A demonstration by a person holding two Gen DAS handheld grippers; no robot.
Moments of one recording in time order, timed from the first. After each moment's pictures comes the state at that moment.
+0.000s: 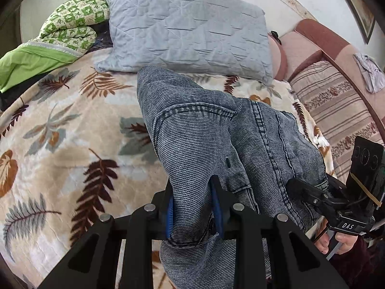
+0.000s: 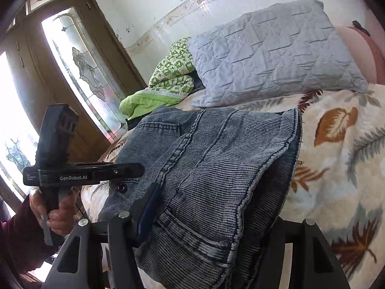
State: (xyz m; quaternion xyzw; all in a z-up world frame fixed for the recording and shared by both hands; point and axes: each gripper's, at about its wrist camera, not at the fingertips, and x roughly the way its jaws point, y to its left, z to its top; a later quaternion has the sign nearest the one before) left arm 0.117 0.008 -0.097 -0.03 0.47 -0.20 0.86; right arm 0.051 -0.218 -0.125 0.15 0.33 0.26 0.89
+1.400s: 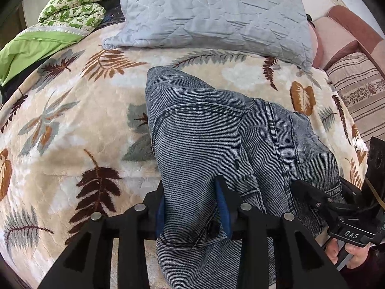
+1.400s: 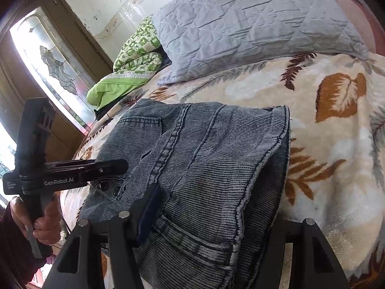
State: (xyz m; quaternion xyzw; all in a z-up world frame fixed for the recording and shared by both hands) left arm 0.178 -0.011 -0.161 0.00 0.53 -0.13 0.84; right arm 0.129 -0.221 -0.190 0.16 0.42 0.22 0.87
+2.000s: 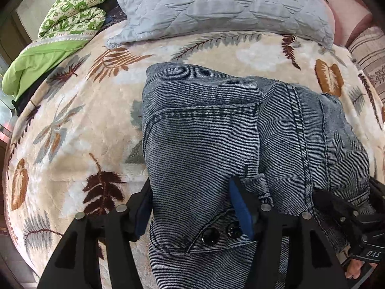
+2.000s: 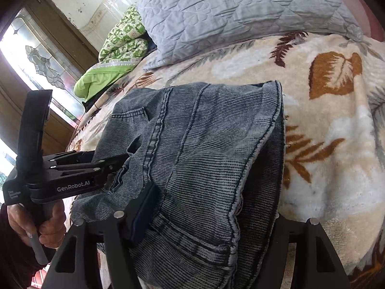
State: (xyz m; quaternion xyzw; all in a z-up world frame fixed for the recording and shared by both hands) left arm 0.185 -0.037 -0.184 0.09 0.54 -0.05 0.83; right arm 0.135 -0.223 -0.205 0.17 0.47 0.20 0.84
